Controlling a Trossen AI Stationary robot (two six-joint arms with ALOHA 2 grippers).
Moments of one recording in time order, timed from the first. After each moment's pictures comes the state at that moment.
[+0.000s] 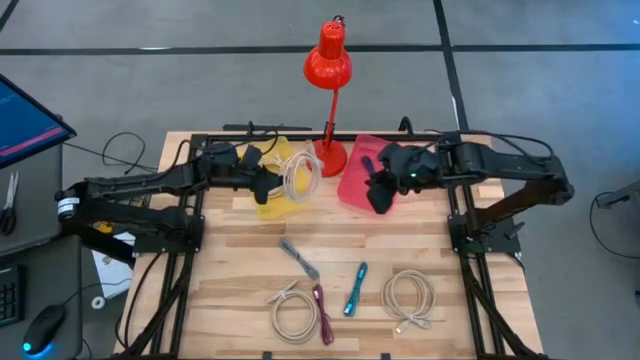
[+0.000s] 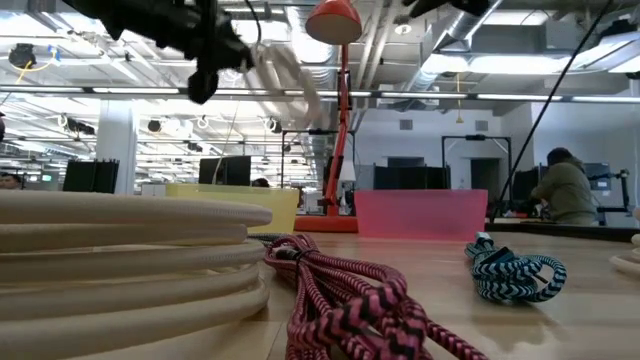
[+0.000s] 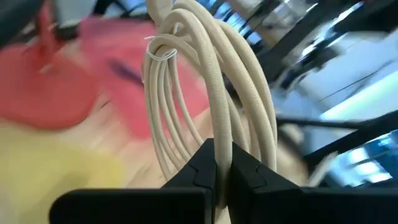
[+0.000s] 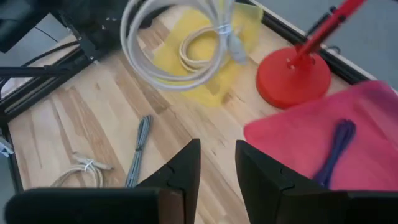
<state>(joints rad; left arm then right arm) 0.30 1.00 0.69 -0.02 0.17 -0.56 0.02 1.32 1.54 -1.02 0.31 0.62</state>
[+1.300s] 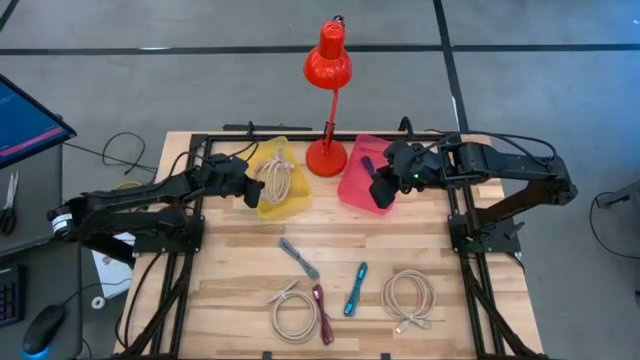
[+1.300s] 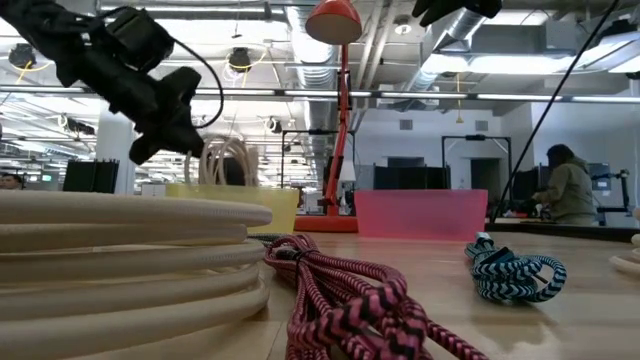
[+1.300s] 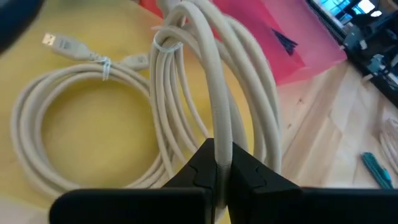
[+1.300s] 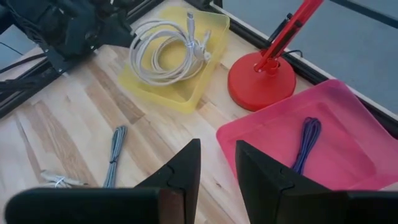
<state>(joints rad) 0.48 0.88 0.37 -0.08 0.08 -0.43 0.02 1.30 1.51 -1.04 0.42 0.66</state>
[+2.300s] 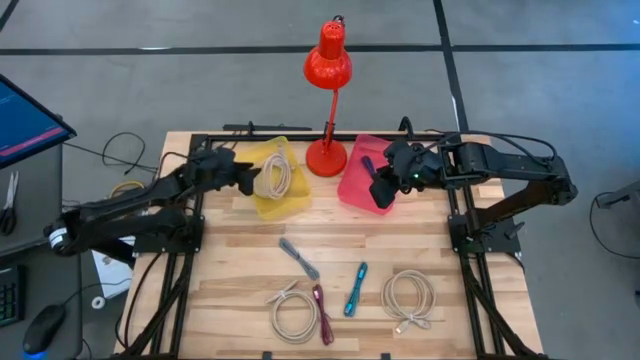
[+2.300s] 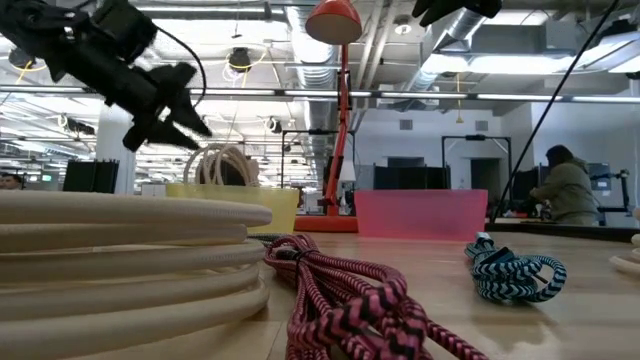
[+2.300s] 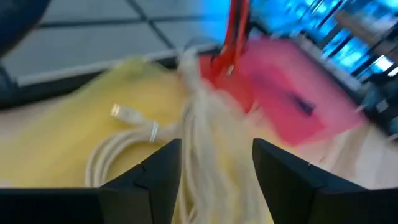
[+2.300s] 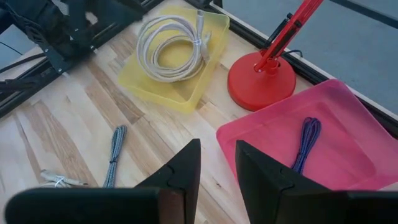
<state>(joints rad) 0.57 0.74 0.36 -0.04 -0.04 -0.40 0.02 1.30 1.51 -1.04 0.42 0.66</state>
